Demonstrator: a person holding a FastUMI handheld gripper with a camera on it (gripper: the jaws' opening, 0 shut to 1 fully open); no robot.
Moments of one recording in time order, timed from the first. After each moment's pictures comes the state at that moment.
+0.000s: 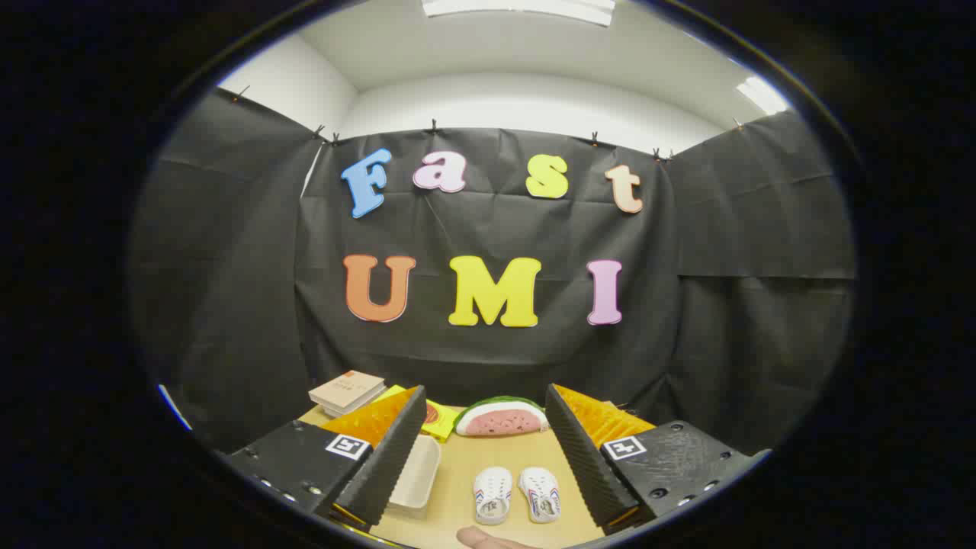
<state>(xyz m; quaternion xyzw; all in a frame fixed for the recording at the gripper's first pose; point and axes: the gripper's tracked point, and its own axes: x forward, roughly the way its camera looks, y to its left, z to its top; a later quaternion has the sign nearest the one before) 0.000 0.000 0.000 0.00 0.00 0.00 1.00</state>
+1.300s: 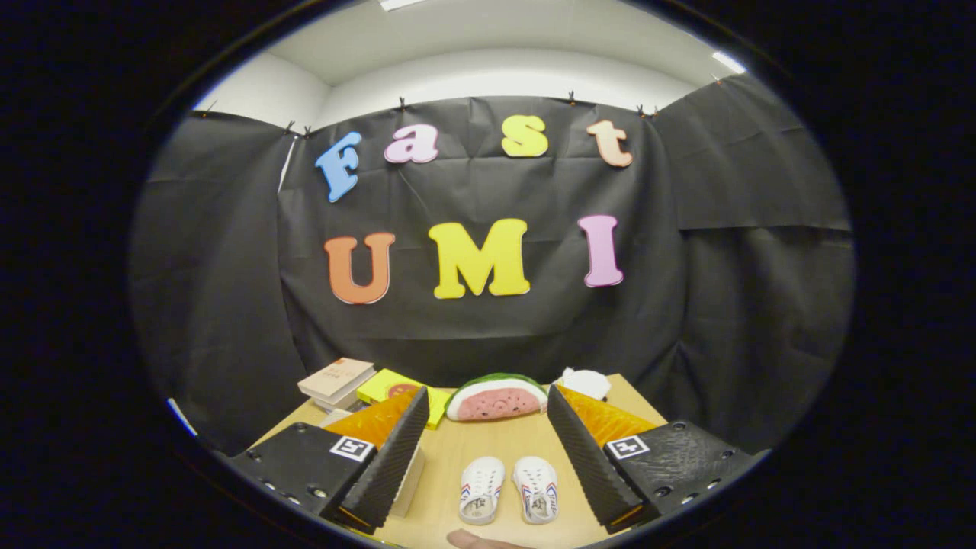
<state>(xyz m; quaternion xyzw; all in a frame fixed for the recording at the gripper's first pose) 0.089 -0.068 -0.069 0.05 0.07 0.04 1.00</state>
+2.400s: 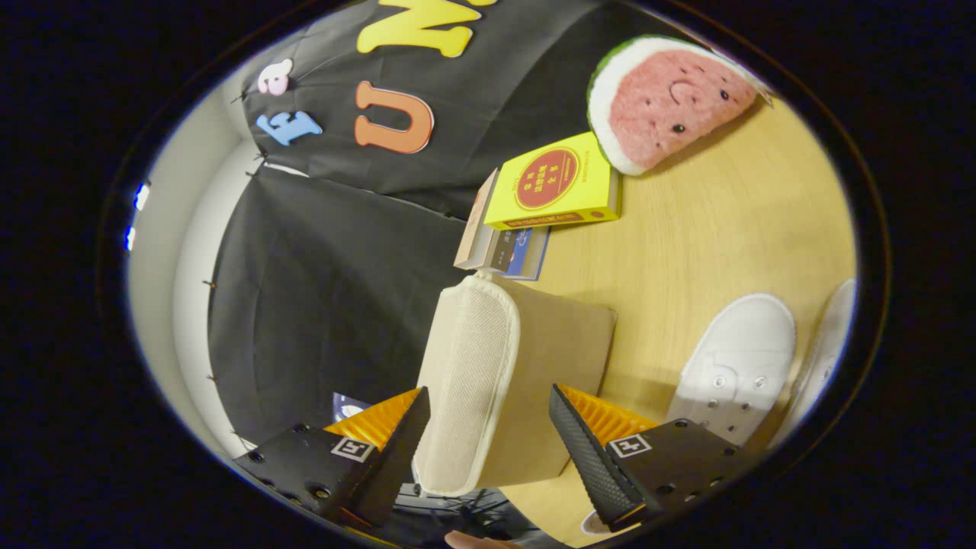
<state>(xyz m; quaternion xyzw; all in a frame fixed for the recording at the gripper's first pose) 0.240 0.081 -0.309 0.36 0.48 0.46 0.65</state>
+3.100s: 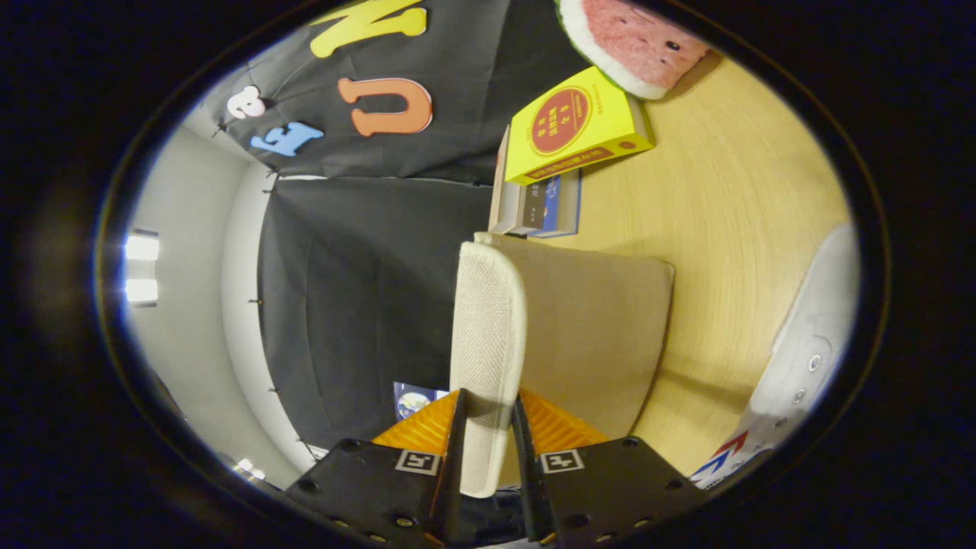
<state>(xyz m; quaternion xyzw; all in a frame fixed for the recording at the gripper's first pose) 0.217 0.108 -0.303 0.41 0.50 0.51 0.56</state>
